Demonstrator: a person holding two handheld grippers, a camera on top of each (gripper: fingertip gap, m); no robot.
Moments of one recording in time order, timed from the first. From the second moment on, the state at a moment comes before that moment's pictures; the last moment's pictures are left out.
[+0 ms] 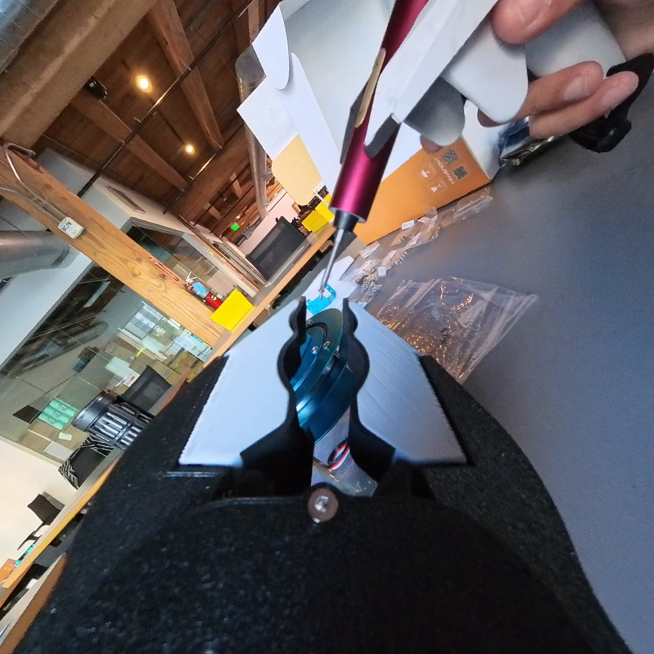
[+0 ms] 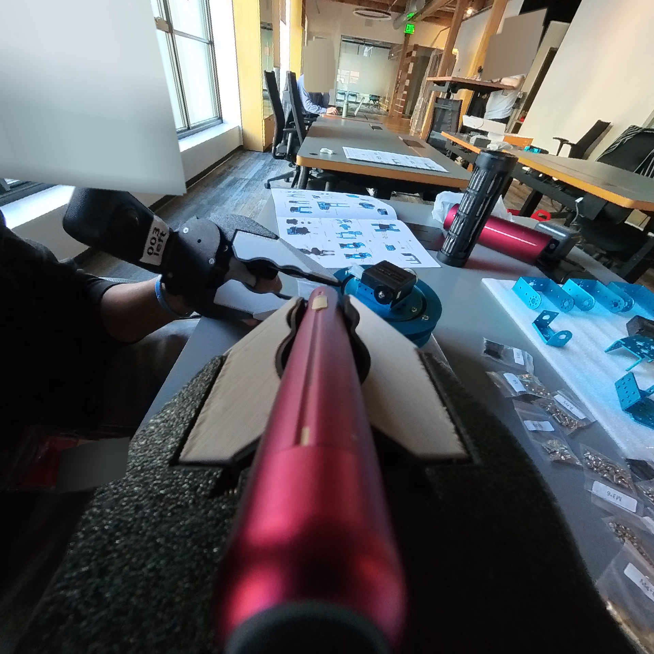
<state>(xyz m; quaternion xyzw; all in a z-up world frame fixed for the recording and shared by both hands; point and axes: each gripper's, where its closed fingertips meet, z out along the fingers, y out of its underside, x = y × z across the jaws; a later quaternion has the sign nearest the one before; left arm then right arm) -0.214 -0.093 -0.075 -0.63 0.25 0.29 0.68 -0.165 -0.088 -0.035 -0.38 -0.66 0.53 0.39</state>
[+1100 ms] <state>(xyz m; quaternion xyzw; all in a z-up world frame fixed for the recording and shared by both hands) -0.294 -0.100 -0.057 -0.69 0.06 -0.20 0.69 -0.206 -0.105 -0.076 0.01 -0.67 0.17 0.72</state>
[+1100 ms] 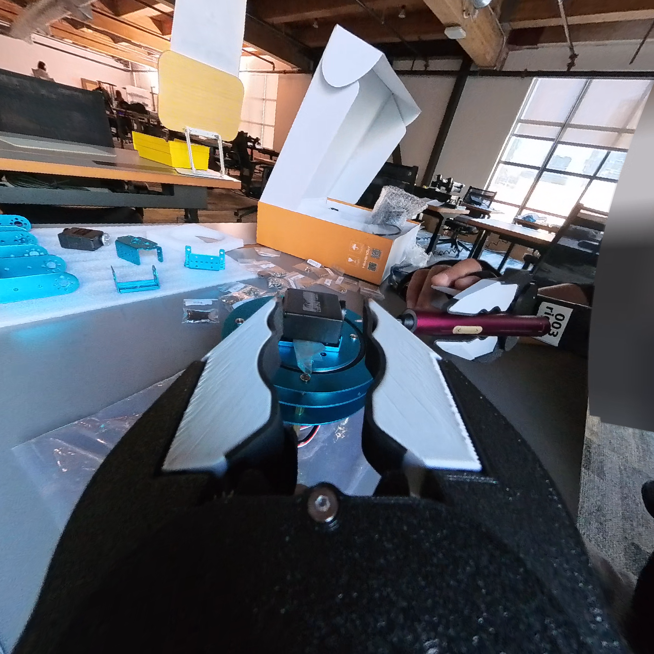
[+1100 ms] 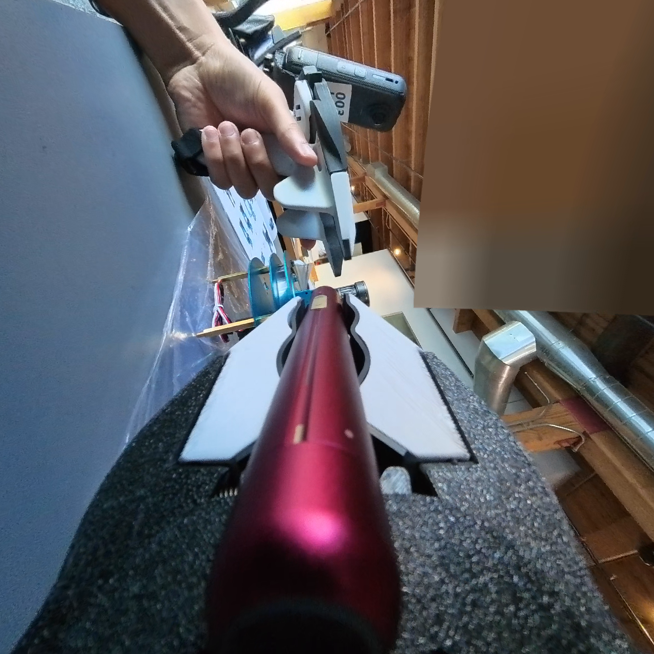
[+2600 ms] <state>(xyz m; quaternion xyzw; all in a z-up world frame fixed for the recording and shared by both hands) -0.298 -0.087 -0.068 -0.72 0.06 -0.17 0.67 -0.217 -0.109 -0.089 0.00 -0.69 0.16 0.70</state>
